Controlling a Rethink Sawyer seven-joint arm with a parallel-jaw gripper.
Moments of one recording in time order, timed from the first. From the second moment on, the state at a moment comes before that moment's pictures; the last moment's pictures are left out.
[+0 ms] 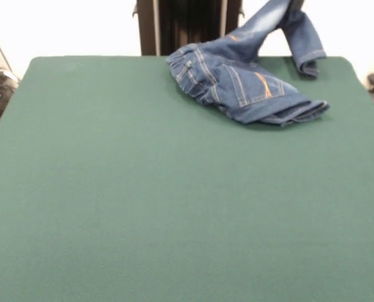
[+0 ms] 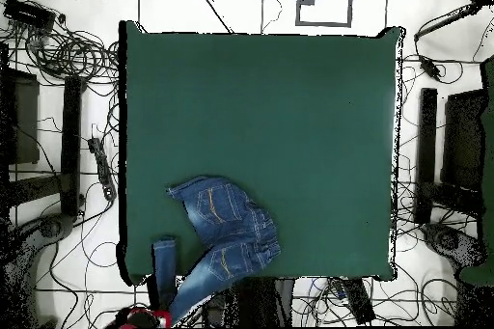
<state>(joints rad) 0.68 -0.69 -0.19 2.40 0.30 0.01 2.01</state>
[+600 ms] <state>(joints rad) 0.67 -0.69 -0.22 2.11 0.15 0.21 2.01</state>
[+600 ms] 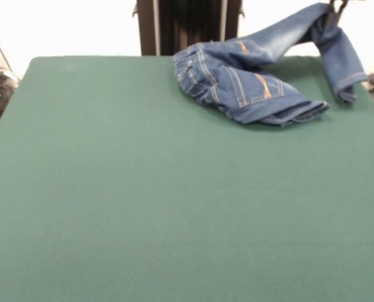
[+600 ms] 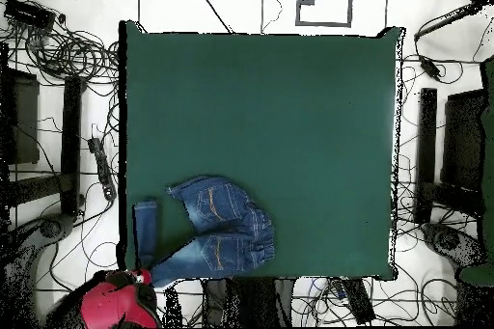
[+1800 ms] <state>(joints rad) 0.51 -0.58 -0.13 2.03 -0.02 -0.01 2.01</state>
